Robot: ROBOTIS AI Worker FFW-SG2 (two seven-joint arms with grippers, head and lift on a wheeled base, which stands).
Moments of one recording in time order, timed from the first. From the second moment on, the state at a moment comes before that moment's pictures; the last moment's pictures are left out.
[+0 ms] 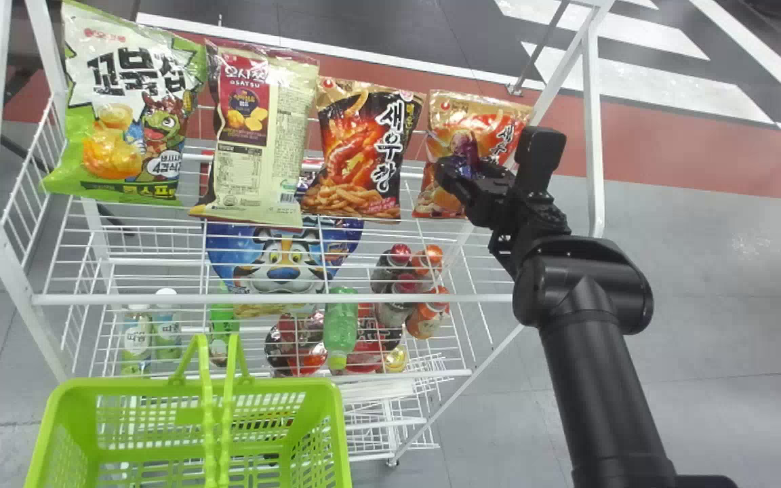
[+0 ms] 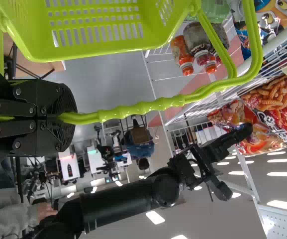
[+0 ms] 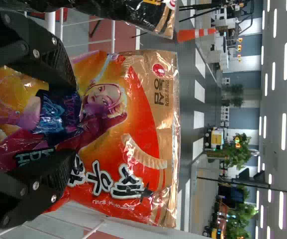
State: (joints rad) left arm 0.62 0.08 0.09 -2.10 0.68 1.15 -0.79; right arm -0.25 -0.22 -0.14 -1.32 -0.10 0.36 0.18
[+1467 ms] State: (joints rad) left arm 0.61 0.06 0.08 -2.11 0.66 1.14 -0.79; right arm 0.20 -0.22 -0.27 -2.33 -0.31 1.20 0.07
